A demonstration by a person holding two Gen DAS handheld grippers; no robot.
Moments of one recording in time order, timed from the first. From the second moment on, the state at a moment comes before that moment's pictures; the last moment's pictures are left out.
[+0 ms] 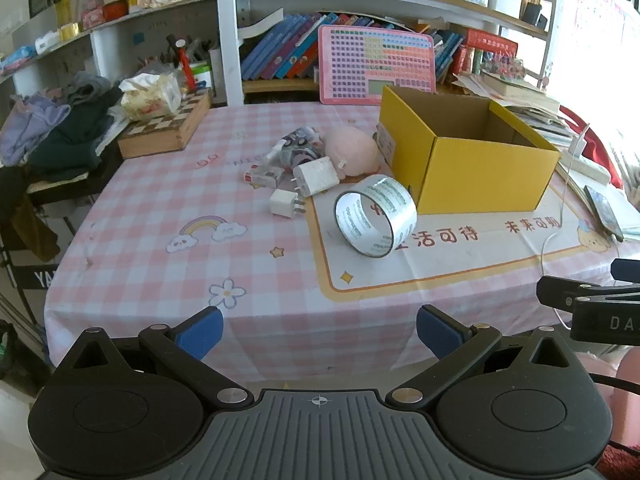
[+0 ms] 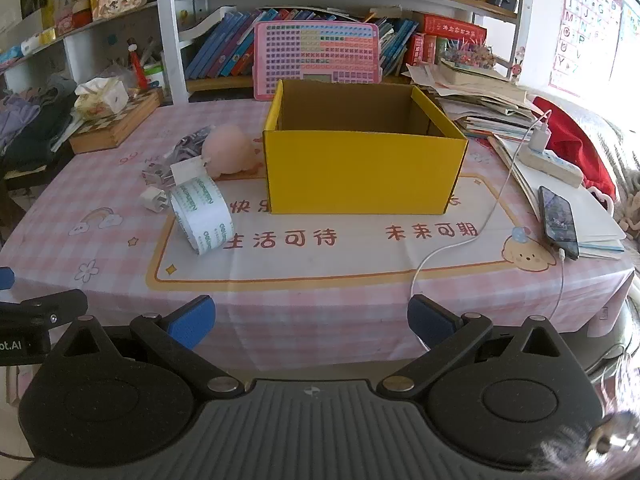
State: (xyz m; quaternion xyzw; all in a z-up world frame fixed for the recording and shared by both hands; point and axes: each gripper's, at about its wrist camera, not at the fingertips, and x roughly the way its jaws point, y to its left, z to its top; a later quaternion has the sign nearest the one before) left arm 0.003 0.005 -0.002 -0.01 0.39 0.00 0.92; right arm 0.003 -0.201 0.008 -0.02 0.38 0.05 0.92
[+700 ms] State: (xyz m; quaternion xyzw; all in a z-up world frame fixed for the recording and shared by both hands) left arm 0.007 0.010 -0.005 -0.01 0.40 -0.01 0.92; right arm 0.006 -0.198 0.007 -0.02 0.38 0.05 0.92
